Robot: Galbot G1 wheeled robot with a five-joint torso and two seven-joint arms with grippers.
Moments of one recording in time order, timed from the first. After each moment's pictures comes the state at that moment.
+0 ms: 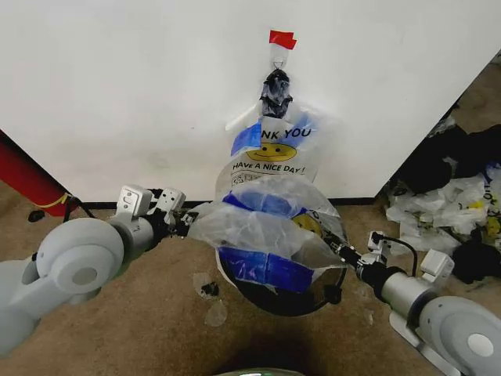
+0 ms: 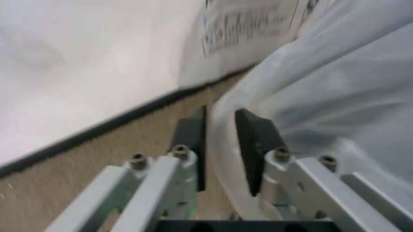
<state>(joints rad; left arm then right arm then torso) 0.60 -0.40 -0.04 -2.39 -1.54 0.74 -0.67 -1.44 1.12 0.65 2.42 1.57 -0.58 0.66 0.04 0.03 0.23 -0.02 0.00</state>
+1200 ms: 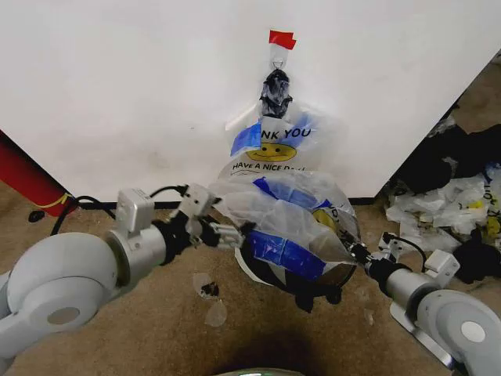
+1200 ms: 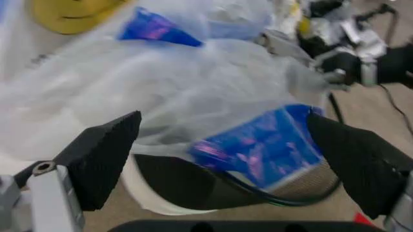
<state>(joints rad) 0.60 -0.40 0.01 -2.50 -1.42 0.61 -0.28 -1.41 1.17 0.68 2.35 1.58 -0.56 0.75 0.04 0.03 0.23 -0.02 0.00</state>
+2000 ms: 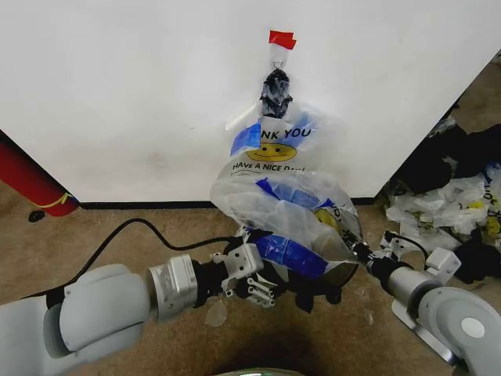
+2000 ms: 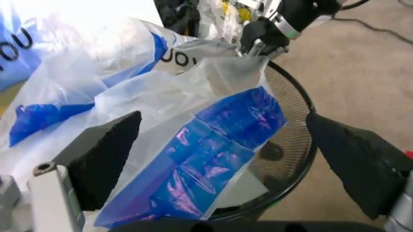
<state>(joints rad) 0.55 -0.41 0.33 -2.50 -0.63 0.41 0.08 -1.40 1.16 0.68 2.34 1.57 -0.56 0.75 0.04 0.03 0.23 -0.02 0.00</state>
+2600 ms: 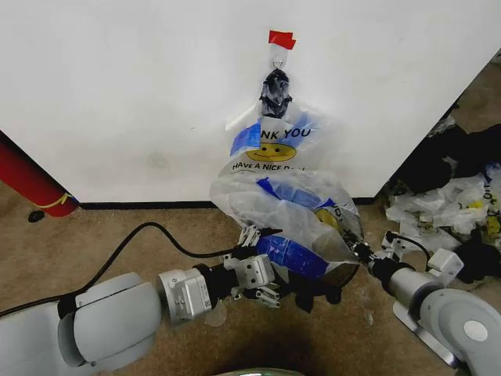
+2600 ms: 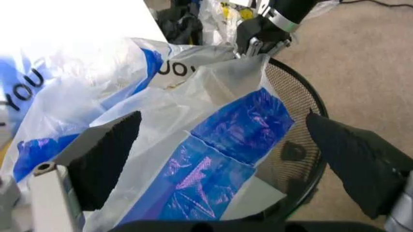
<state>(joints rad) 0.52 -0.47 0.41 -2.50 -0.43 0.41 0.07 -1.41 1.17 0.69 2.36 1.57 -0.56 0.75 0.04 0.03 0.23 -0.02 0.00</state>
